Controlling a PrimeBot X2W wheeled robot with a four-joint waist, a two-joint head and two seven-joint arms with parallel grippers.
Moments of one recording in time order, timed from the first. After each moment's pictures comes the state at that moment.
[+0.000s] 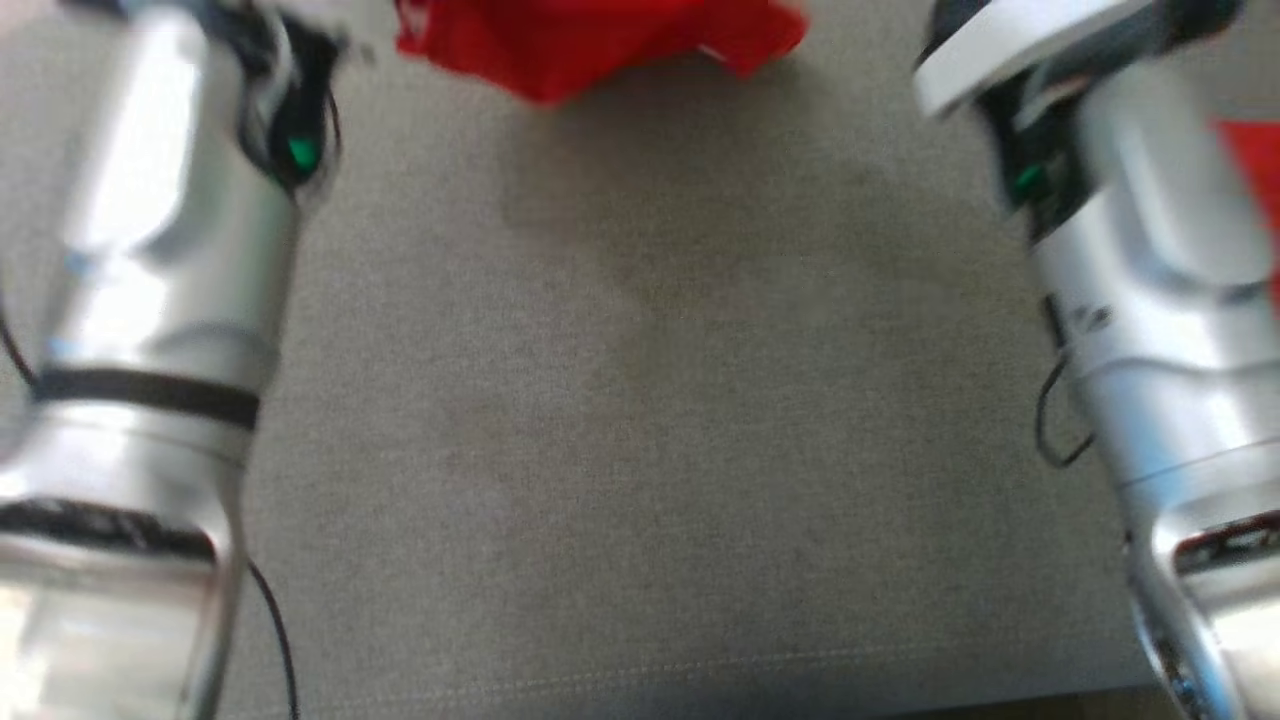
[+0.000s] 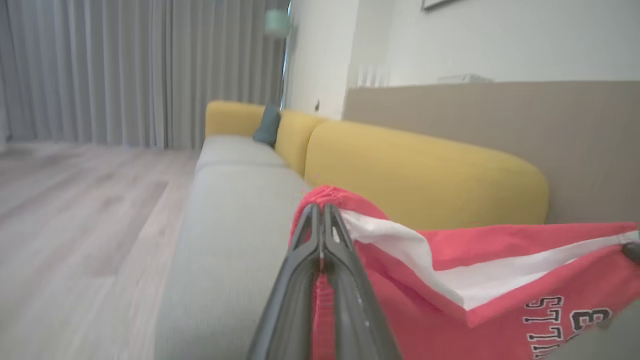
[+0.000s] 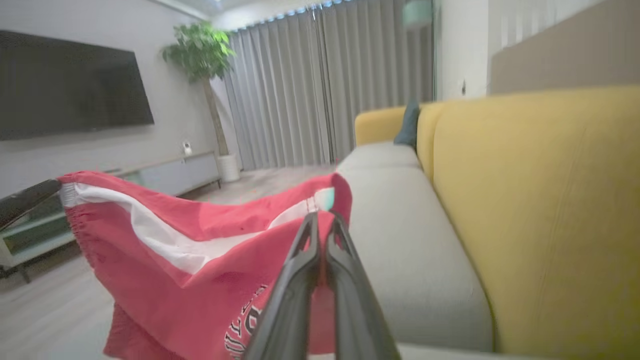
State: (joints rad) left arm -1.13 0.12 -0.36 0.86 -0.48 -0.12 -0.26; right arm -1.01 -0.11 0.32 0.70 0.42 0.13 -0.11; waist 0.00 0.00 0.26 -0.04
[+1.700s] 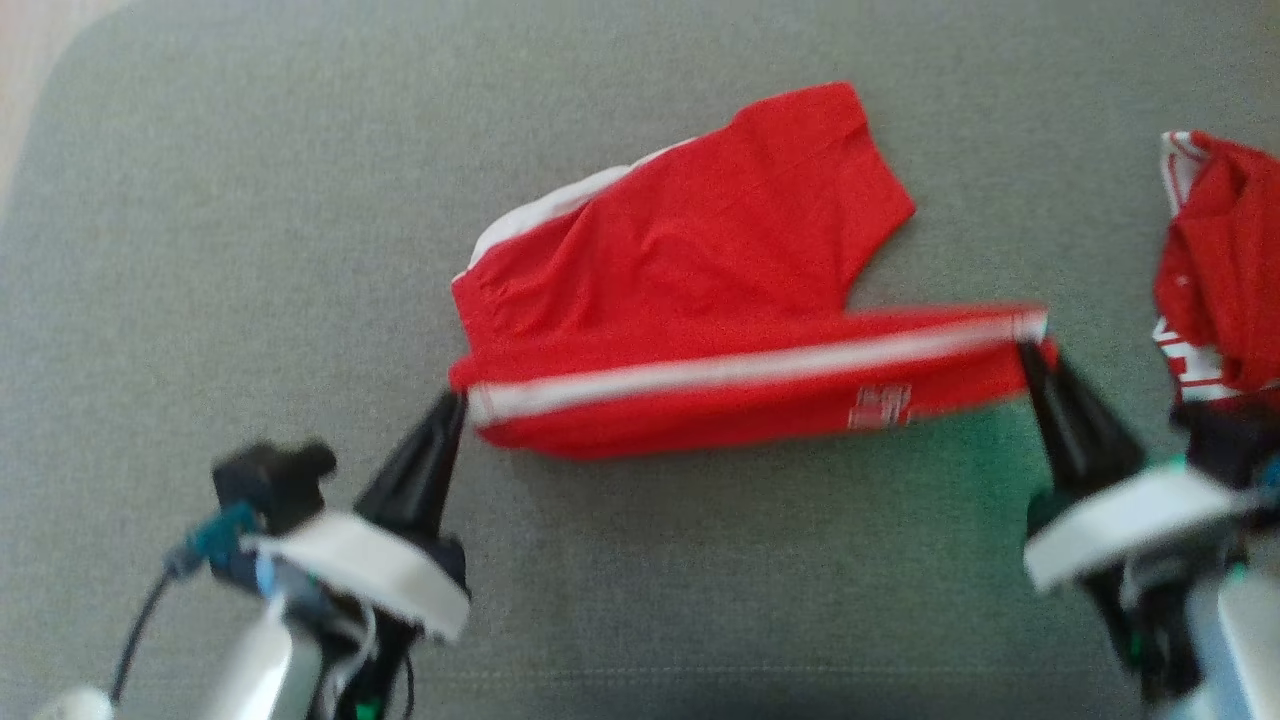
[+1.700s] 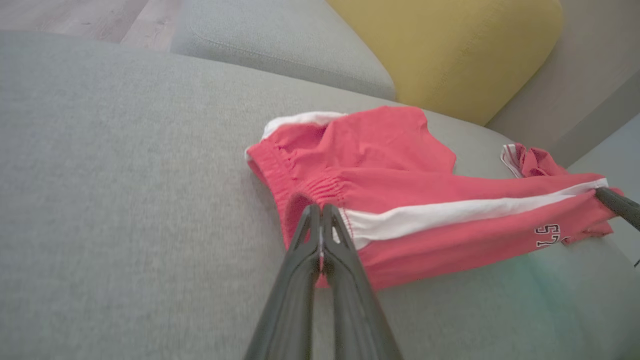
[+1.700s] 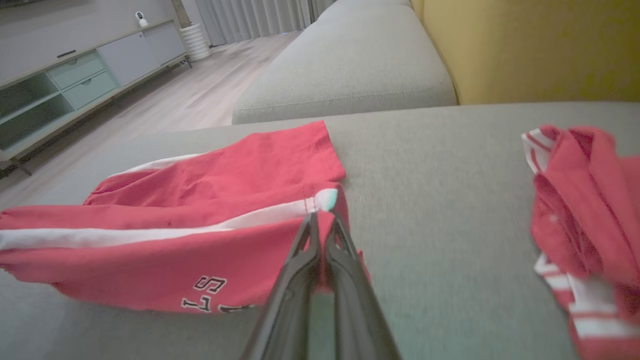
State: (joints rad) left arm -0.02 0.19 -0.32 -0.02 -0.49 -0.04 0.01; right arm 0.01 -0.19 0.08 -0.09 0.34 0.13 0.14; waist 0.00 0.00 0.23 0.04
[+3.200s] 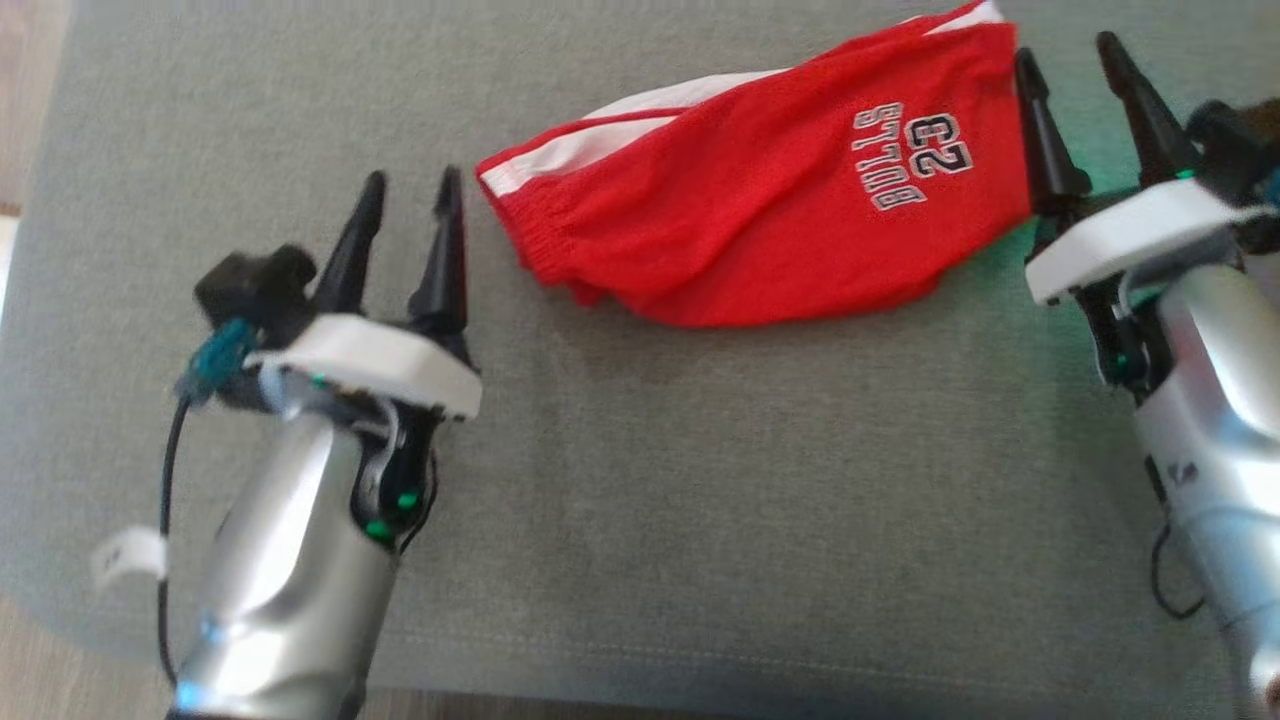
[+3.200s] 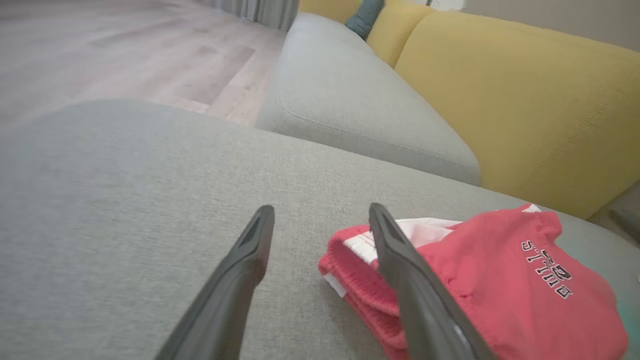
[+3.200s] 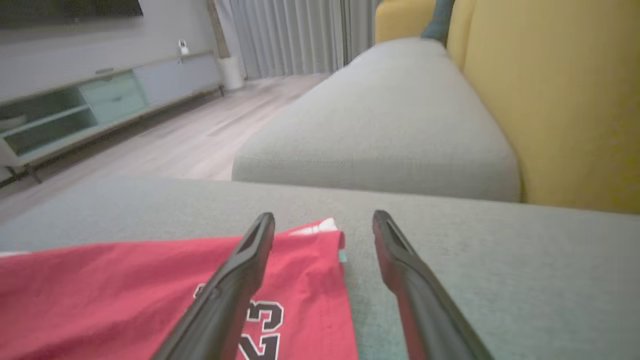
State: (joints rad) left arm -0.50 0.07 -0.32 0.43 -0.49 -0.01 -0.25; right arm -0.75 -0.31 0.37 0.72 0.45 0.13 -0.25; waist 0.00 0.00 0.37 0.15
